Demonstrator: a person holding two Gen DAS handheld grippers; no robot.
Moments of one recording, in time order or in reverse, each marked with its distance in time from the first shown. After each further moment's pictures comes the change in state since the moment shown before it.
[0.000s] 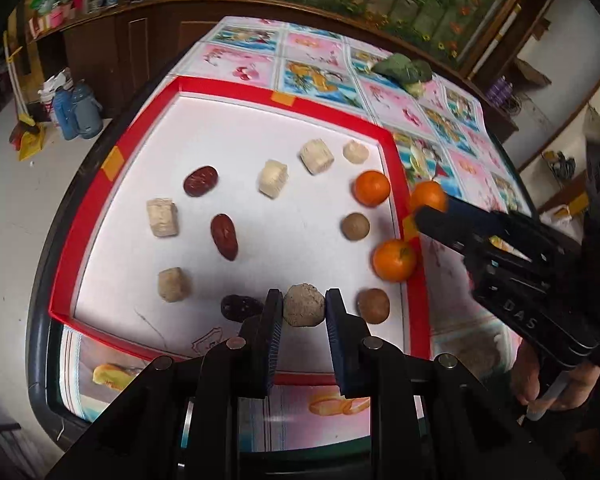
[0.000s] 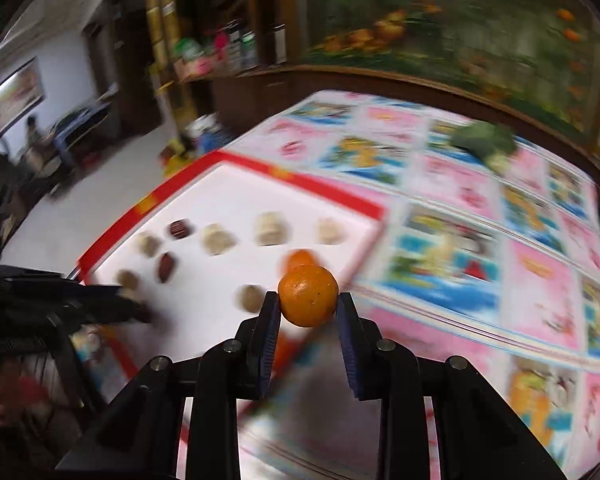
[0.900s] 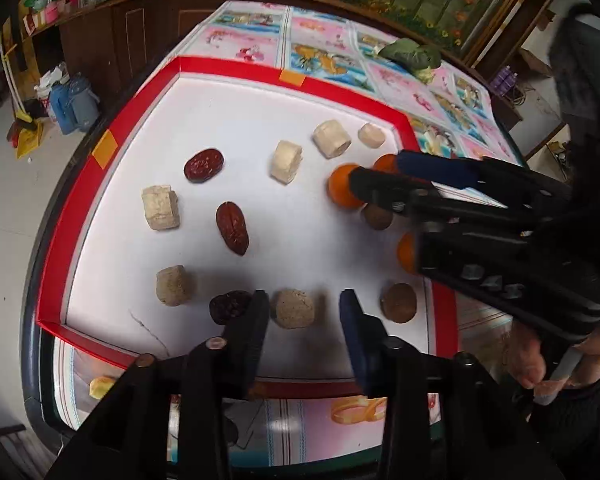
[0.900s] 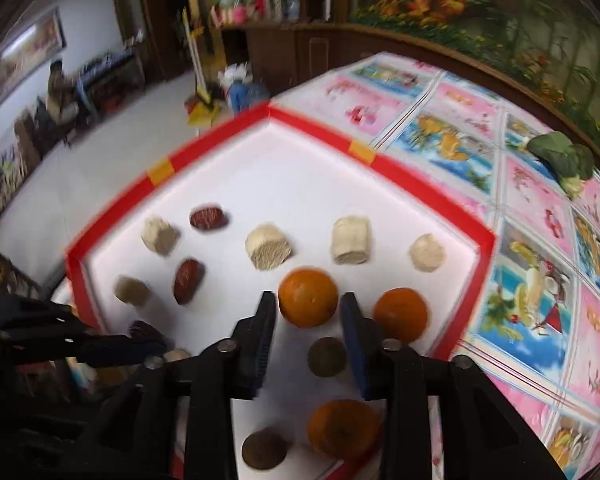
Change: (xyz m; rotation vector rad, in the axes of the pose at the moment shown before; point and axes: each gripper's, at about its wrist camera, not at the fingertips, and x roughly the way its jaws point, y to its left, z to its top) left arm 0.025 0.005 0.010 0.000 0.019 0.010; right arm 0.066 0.043 0.033 -0.090 0.128 0.058
